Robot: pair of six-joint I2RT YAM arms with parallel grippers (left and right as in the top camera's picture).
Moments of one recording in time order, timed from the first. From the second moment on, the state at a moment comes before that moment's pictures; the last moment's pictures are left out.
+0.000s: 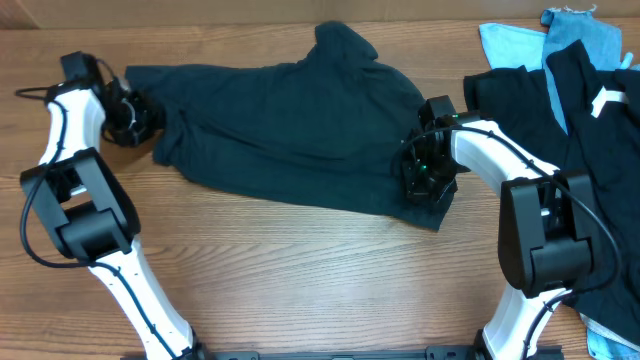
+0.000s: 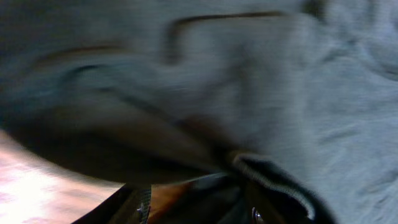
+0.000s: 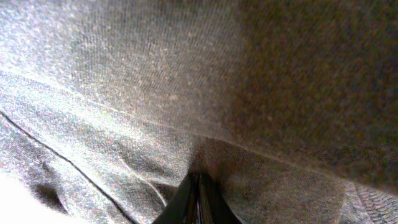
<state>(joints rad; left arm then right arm) 0.36 2.35 1.89 -0.86 0.37 -0.34 0.19 2.00 1.29 -0.93 -0.21 0.09</state>
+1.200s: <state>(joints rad) 0.61 2.27 1.89 -0.98 0.05 -0.35 0.20 2.00 1.29 -0.93 -0.25 0.09</state>
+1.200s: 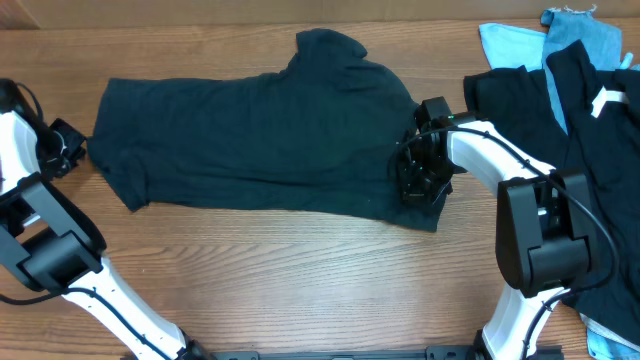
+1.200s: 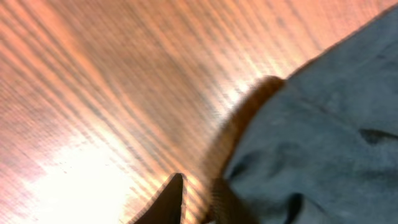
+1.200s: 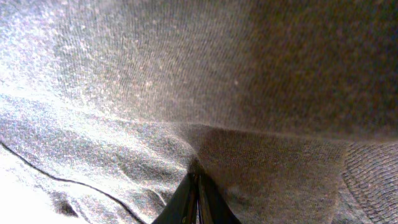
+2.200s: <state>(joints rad) 0.17 2.16 1.54 -1.21 -0.21 -0.29 0.20 2.00 1.29 -0.93 -0.26 0.09</state>
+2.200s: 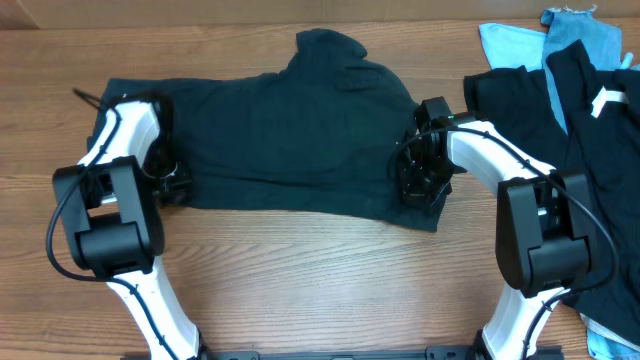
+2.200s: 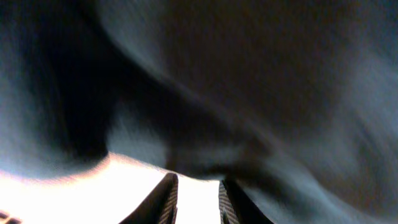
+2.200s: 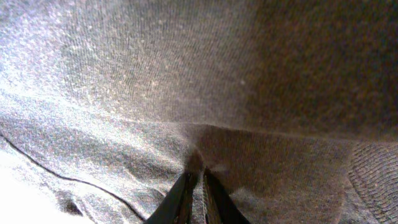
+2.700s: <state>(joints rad) 0.52 2.11 1.47 -0.95 -0.26 -0.33 0.20 2.00 1.29 -0.94 -0.26 0.09</state>
